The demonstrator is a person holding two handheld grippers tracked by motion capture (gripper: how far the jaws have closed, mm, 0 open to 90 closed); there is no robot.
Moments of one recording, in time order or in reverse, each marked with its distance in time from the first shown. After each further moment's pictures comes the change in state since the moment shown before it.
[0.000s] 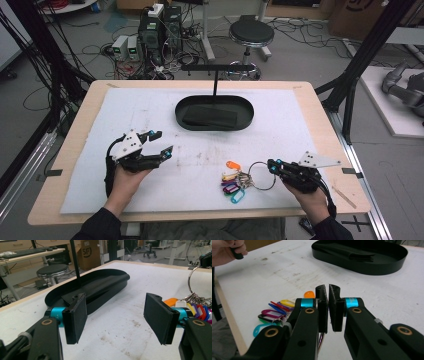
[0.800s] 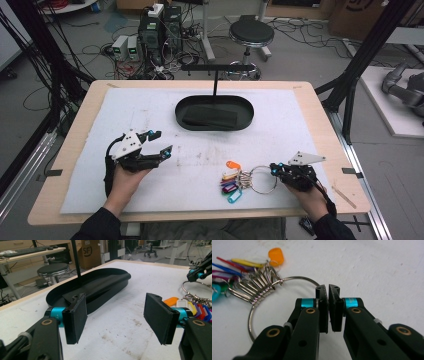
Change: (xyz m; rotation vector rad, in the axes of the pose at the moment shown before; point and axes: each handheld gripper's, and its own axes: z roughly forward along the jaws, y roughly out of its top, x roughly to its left) left arm 0.002 -0.001 -0.001 0.004 0.004 -0.005; right arm -0.016 -0.013 0.016 0.236 -0.173 -0.053
